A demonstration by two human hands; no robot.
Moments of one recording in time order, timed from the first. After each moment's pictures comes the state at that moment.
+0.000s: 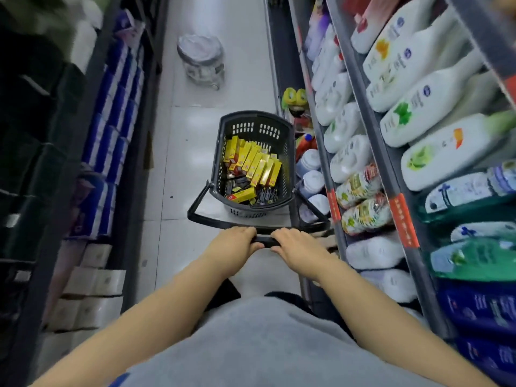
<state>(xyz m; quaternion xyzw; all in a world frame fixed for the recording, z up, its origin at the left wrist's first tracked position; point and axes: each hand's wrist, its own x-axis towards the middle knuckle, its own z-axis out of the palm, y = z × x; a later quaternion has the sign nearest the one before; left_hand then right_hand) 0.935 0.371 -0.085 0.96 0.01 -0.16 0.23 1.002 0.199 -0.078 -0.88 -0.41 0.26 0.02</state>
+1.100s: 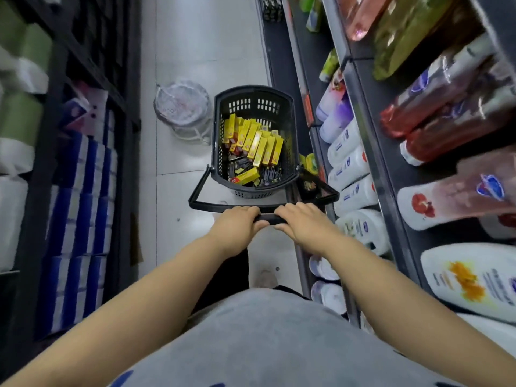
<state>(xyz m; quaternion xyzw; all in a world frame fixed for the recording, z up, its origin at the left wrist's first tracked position) 1.535 0.593 -0.072 0.95 0.00 -0.22 0.22 1.600 0.418 -0.081 -0.88 -0.40 0.23 0.04</state>
